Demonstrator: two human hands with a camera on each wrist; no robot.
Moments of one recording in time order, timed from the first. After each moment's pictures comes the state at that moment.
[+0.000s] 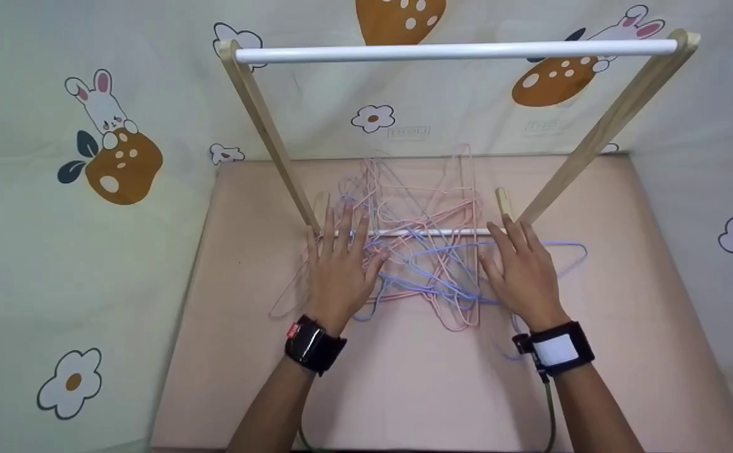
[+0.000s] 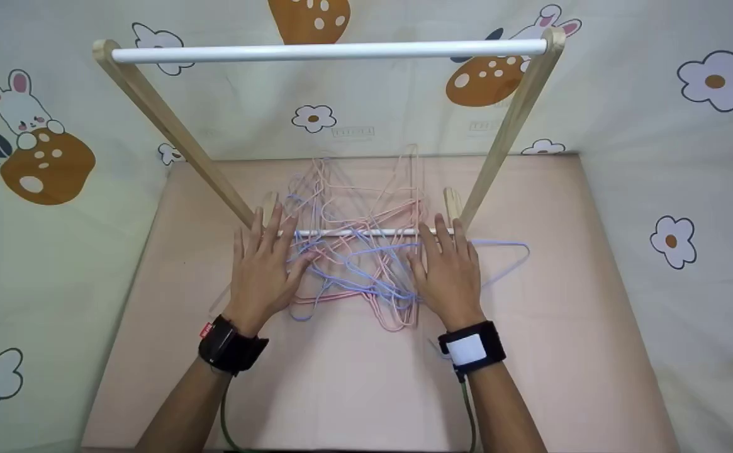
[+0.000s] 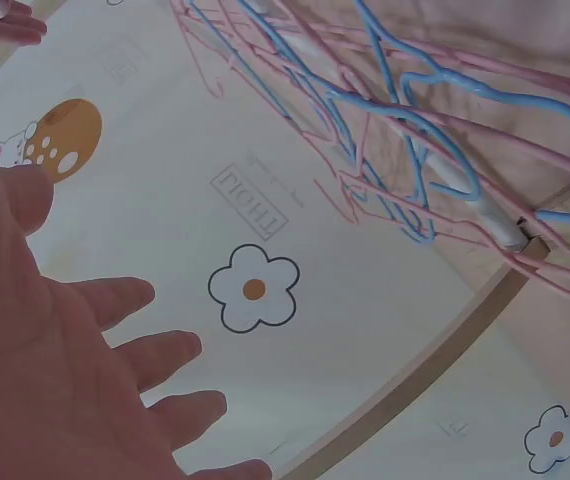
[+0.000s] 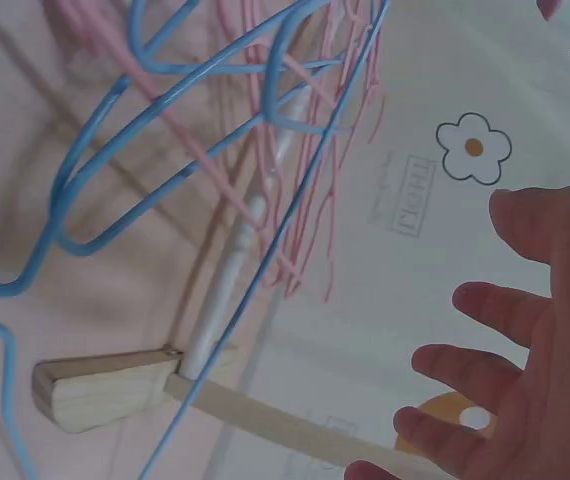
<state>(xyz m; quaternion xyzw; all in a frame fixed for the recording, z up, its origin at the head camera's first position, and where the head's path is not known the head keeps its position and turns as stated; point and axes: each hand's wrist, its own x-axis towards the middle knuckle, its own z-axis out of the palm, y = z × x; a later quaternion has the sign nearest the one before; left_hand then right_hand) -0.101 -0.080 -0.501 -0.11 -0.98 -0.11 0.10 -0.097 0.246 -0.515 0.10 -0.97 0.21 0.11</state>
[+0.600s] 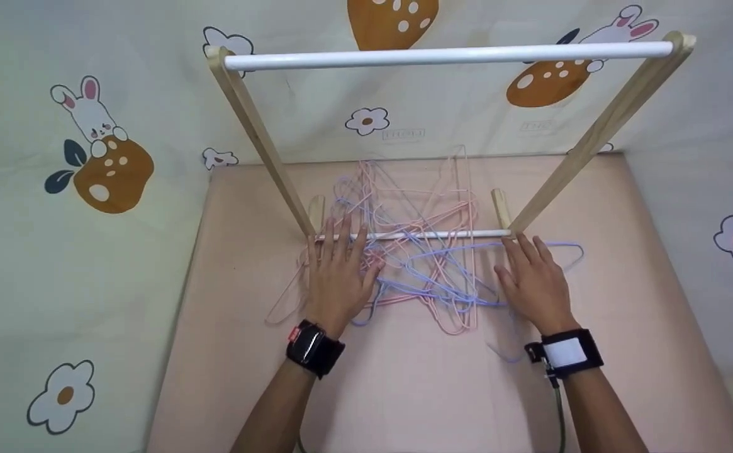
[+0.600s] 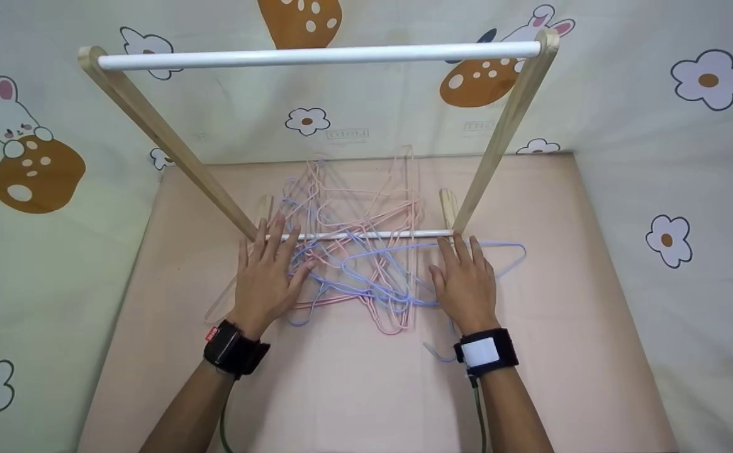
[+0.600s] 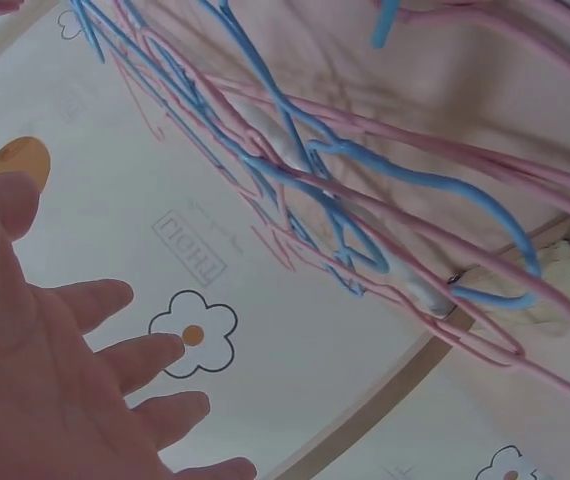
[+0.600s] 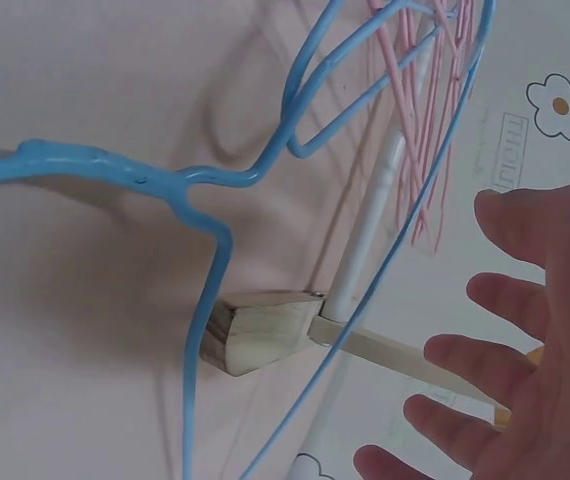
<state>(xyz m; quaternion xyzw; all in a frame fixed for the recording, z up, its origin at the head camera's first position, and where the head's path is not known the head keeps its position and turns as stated) -0.108 -0.084 -0.533 -0.13 -0.98 -0.09 0.10 -0.093 0.280 -0.546 0.05 -0.98 0.19 0.05</state>
